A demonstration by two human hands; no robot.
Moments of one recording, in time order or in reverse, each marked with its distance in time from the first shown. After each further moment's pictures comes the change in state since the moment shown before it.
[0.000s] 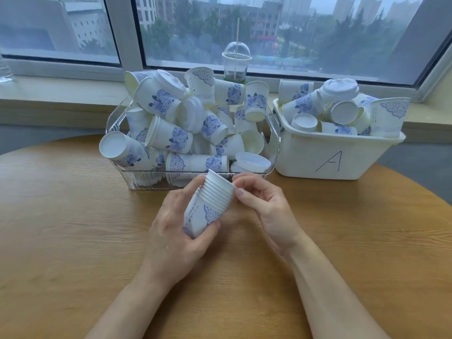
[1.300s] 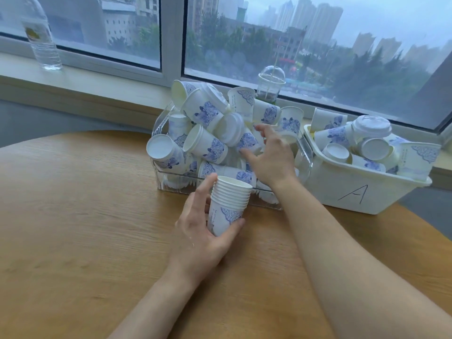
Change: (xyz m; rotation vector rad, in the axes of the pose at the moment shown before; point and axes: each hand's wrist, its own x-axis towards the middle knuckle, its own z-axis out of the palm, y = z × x) left_hand 0.004 -0.003 -0.005 -0.071 0.157 -0.162; right_hand 0.129 -0.039 0.047 -1.153 0.204 -0.148
